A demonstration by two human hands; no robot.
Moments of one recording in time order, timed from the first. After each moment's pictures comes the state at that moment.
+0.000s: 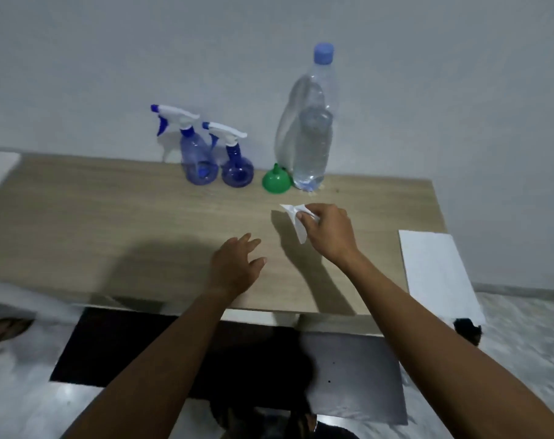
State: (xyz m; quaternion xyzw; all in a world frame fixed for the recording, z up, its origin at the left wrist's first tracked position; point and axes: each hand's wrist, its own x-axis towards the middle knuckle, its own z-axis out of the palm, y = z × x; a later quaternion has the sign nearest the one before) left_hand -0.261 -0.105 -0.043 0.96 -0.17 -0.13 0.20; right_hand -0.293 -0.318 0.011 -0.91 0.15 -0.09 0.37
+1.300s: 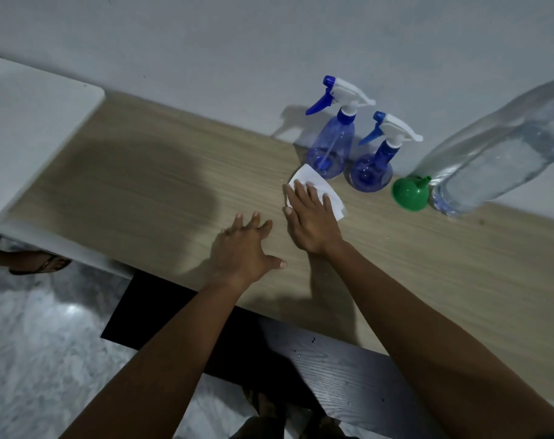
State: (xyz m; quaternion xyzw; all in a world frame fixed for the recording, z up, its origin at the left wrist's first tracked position) left_hand -0.126 0.104 -0.071 0.97 -0.11 -0.19 0.12; right_hand -0.095 -0.079 -0.100 -0.97 -0.06 0.07 0.21
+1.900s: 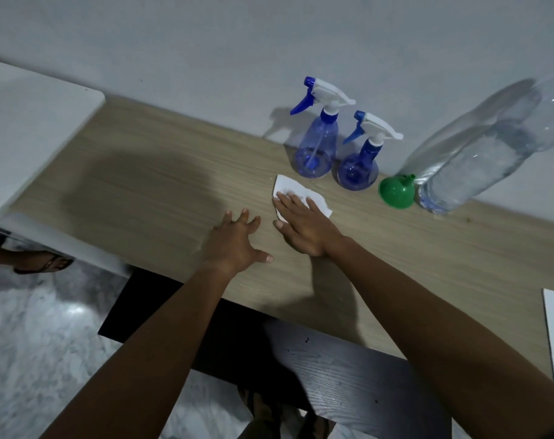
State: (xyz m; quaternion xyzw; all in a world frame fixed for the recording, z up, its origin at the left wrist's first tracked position) left_hand -0.123 0.099 -0.066 0.96 -0.08 -0.23 0.14; right_hand -0.106 -0.107 -0.095 -0.96 -0.18 0.15 0.16
